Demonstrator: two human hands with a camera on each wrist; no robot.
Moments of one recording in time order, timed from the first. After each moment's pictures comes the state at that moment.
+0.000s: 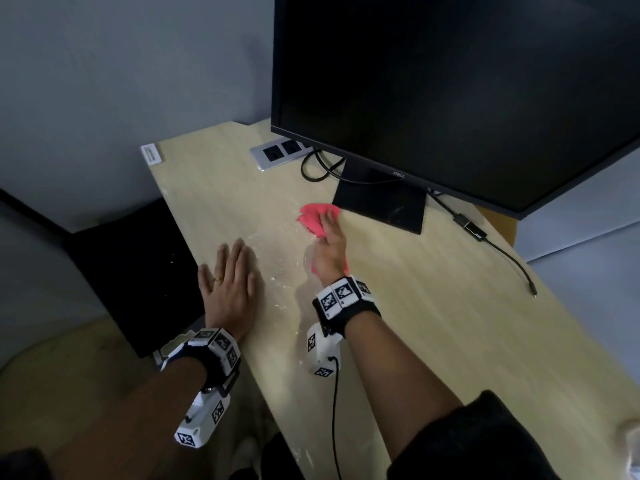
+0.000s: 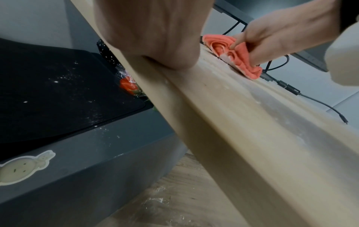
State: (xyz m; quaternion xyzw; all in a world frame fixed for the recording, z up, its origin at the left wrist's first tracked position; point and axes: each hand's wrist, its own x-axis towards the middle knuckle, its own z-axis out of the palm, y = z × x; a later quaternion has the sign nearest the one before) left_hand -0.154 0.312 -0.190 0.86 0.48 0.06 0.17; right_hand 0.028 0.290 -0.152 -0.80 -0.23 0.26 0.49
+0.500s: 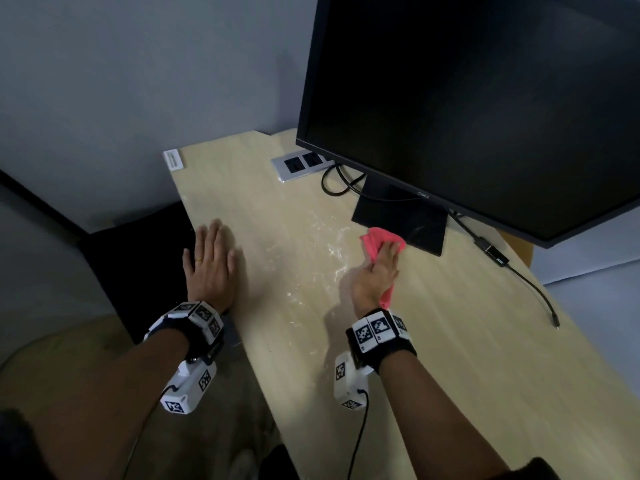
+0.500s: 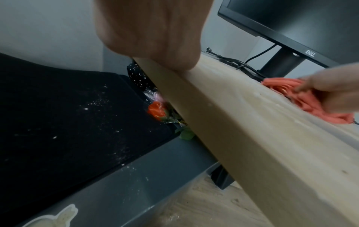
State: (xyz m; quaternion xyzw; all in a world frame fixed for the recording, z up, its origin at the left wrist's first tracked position) left_hand -0.169 0.389 -0.195 0.80 0.55 0.12 0.21; right_hand 0.051 0.266 -0.169 -0.89 -0.16 0.11 0.41
